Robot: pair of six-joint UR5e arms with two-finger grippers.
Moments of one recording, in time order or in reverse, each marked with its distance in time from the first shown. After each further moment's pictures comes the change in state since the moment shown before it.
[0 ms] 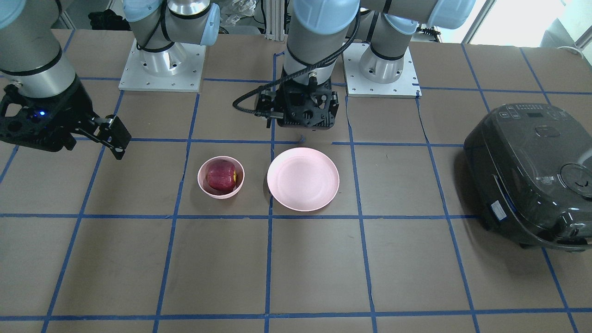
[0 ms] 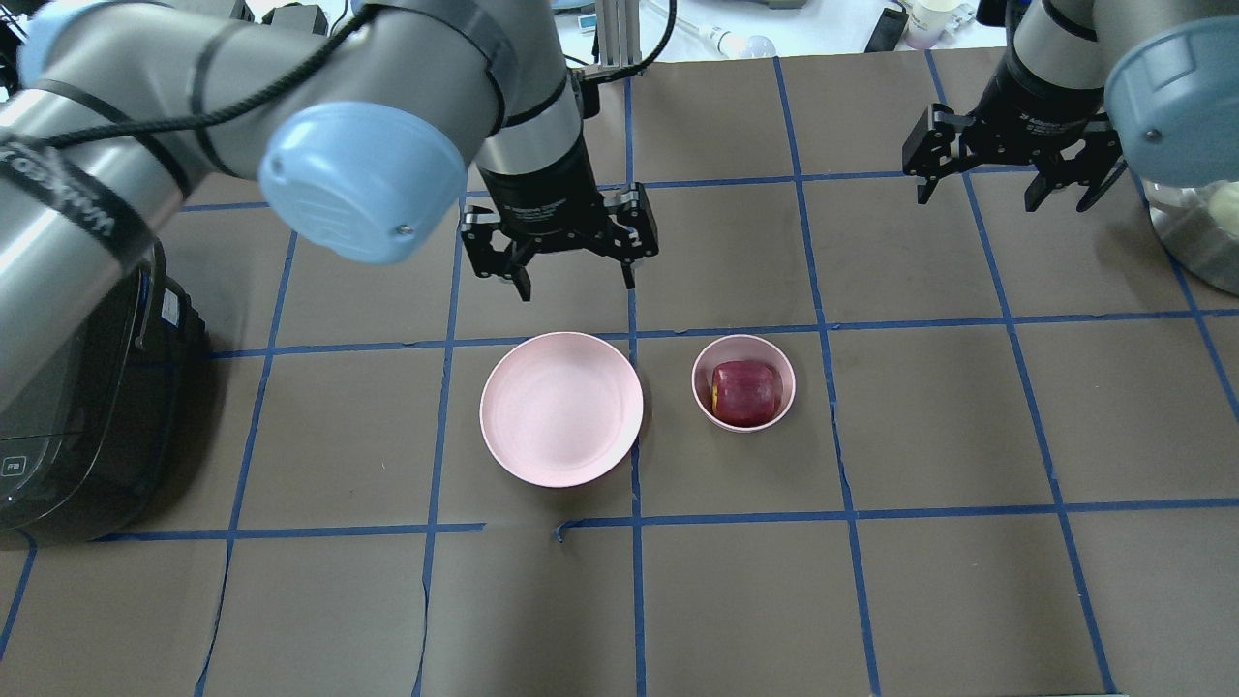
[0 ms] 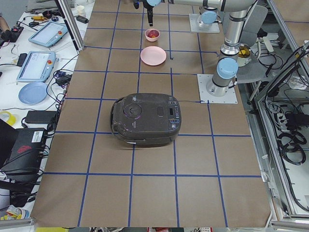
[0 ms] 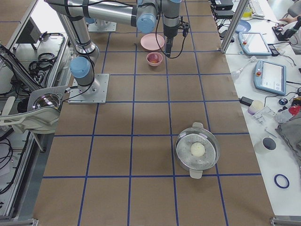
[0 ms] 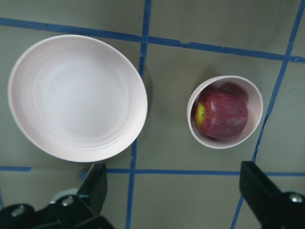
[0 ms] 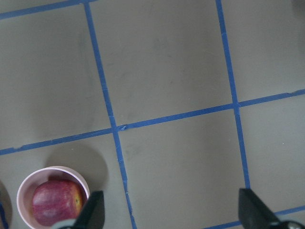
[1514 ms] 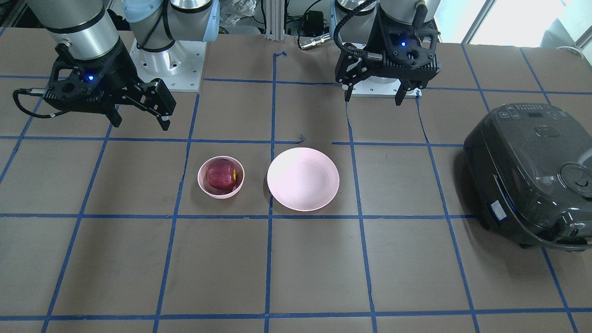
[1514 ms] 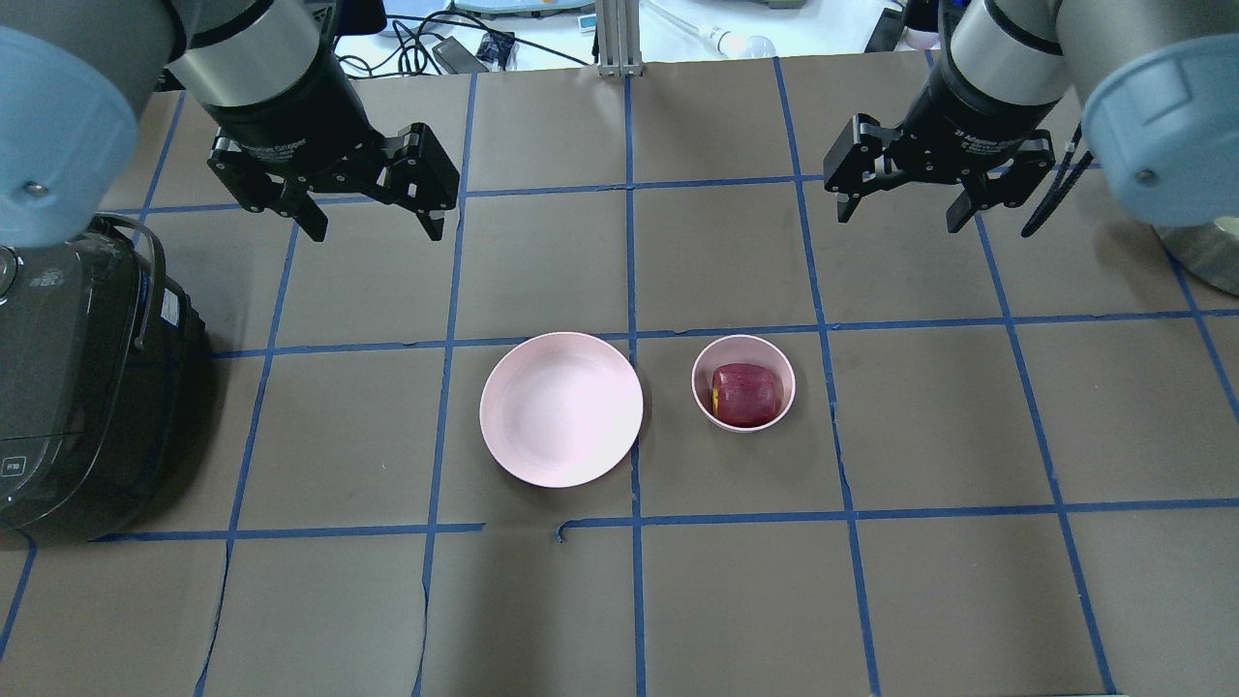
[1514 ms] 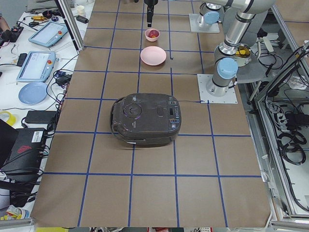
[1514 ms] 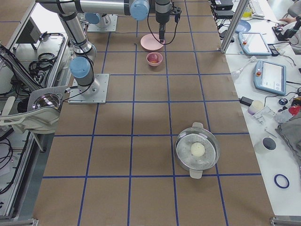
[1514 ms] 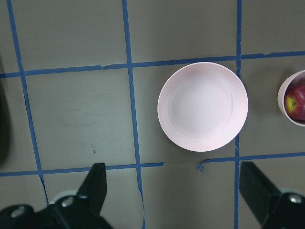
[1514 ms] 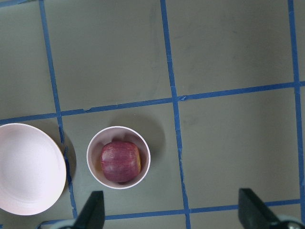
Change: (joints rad) left arm 0.177 0.162 -0.018 -0.038 0.102 0.216; right arm 0.074 -0.068 0.005 0.080 0.112 0.025
